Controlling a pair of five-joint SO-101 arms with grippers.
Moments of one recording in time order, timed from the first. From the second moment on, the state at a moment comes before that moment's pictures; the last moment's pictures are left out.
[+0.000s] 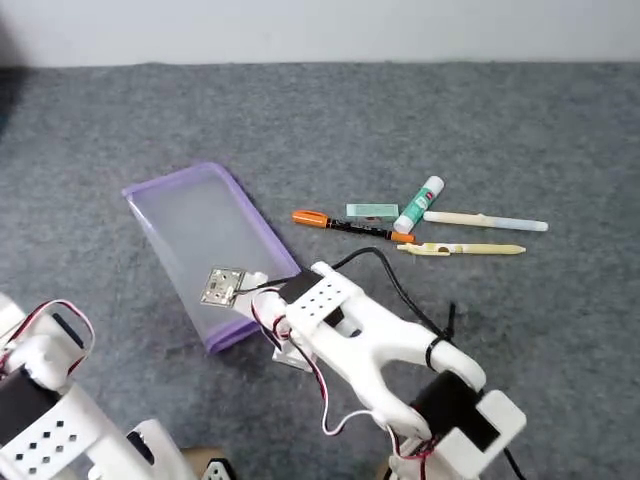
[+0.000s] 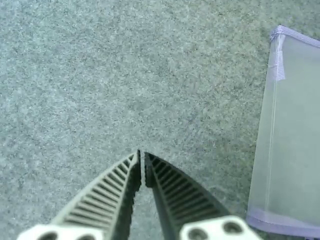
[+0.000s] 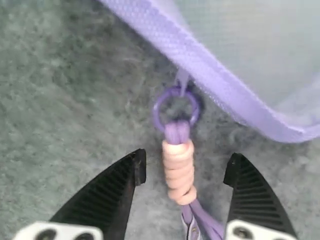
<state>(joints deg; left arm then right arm) -45.6 -60.5 40.5 90.1 6.5 -44.7 2.5 33.0 60.0 29.0</state>
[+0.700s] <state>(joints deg) -37.9 -60.6 41.6 90.9 1.7 -40.5 5.2 20.8 64.6 28.8</state>
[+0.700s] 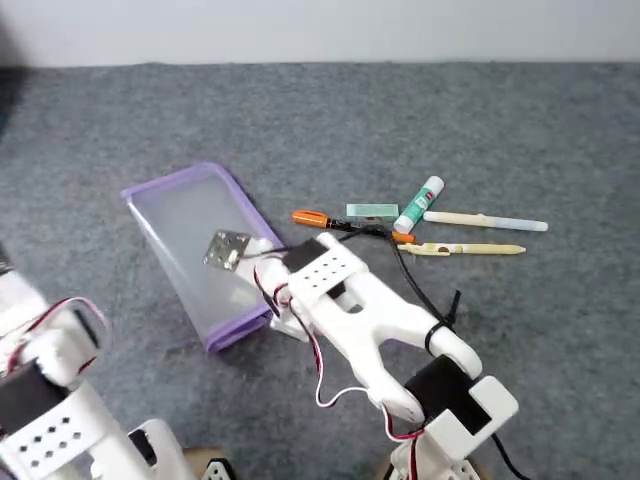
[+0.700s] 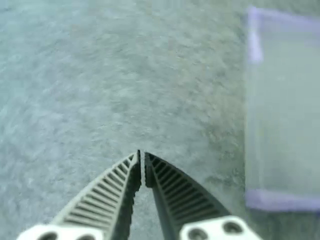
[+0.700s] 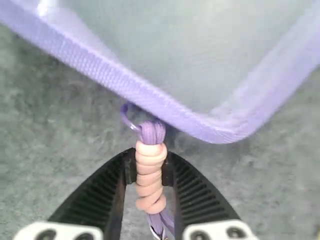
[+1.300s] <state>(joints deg) -16.1 -60.6 41.7 93.1 4.3 -39.3 -5.5 4.2 65.5 22.9</state>
